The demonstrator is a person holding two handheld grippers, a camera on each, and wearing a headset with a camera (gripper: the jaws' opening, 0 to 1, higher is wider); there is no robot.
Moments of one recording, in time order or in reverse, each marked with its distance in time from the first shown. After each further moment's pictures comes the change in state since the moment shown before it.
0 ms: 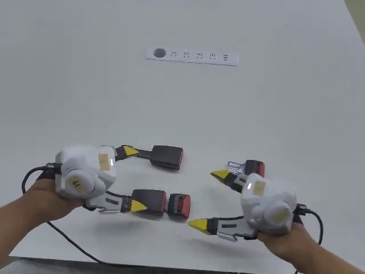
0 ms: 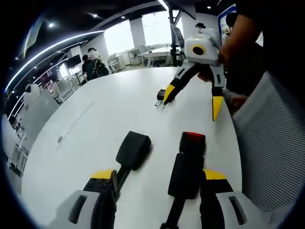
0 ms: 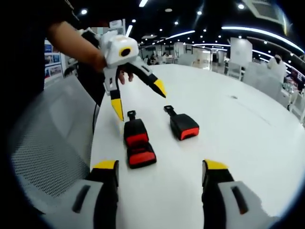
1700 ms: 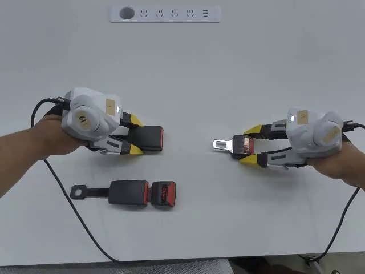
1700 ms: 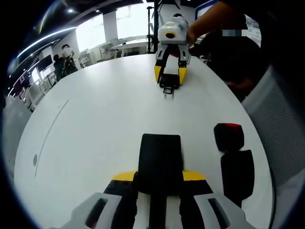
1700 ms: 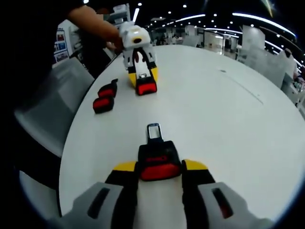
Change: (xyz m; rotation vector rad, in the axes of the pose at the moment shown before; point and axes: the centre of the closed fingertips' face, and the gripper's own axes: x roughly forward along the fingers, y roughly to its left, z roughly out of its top) left arm 0.083 0.054 0.003 0.121 0.074 -0.253; right arm -0.038 -0.105 -0.072 -0.048 0.171 0.122
